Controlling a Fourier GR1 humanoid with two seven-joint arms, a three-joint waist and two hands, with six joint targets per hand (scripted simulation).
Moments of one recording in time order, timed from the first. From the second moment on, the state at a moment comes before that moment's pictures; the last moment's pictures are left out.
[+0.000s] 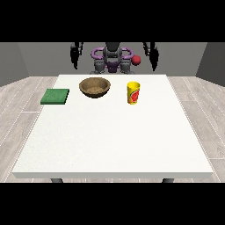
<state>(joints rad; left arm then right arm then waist) -0.02 0.10 0.00 -1.55 0.07 0.02 0.02 -0.03 -0.07 0.01 -1.58 0.02 0.00 0.03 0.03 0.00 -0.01</state>
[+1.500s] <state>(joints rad) -0.33 0.05 0.04 -1.28 0.04 0.19 -0.43 -0.18 -0.19 -0.23 -1.19 -0.17 0.27 -0.54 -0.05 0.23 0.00</state>
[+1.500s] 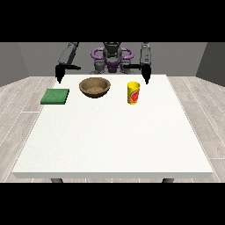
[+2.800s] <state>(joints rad) -0.62 0.13 0.25 -0.81 0.08 0.25 -0.81 -0.36 -0.31 -0.25 -0.99 -0.17 0.39 -0.75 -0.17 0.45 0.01</state>
